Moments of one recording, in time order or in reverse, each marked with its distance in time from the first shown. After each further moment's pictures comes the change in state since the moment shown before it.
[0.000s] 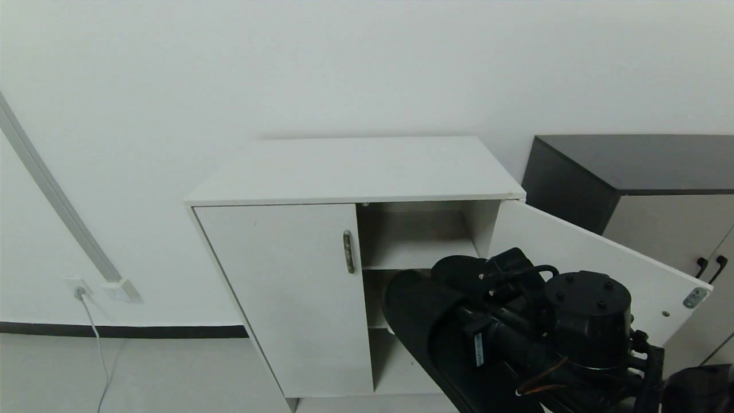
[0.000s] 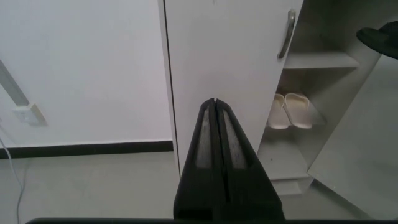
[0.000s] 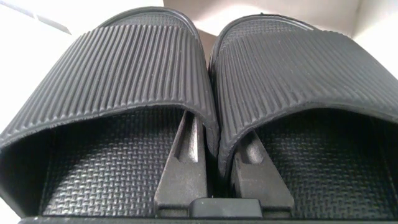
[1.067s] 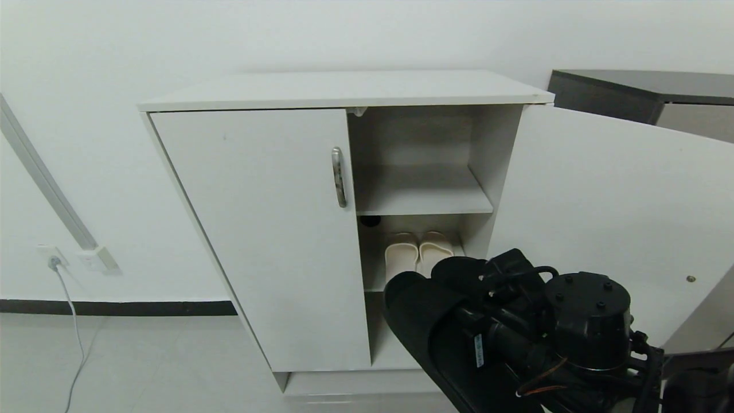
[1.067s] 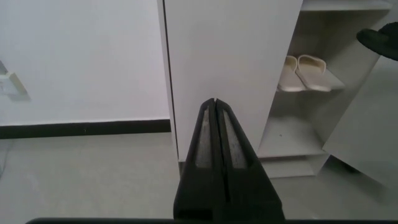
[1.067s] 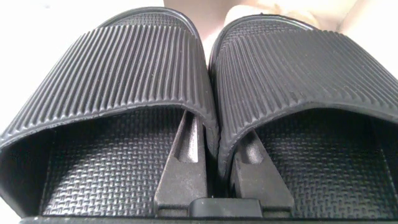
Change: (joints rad) left arm 0.001 0.000 0.000 0.000 0.000 0.000; right arm 0.000 0.002 0.002 0.000 0.001 0.000
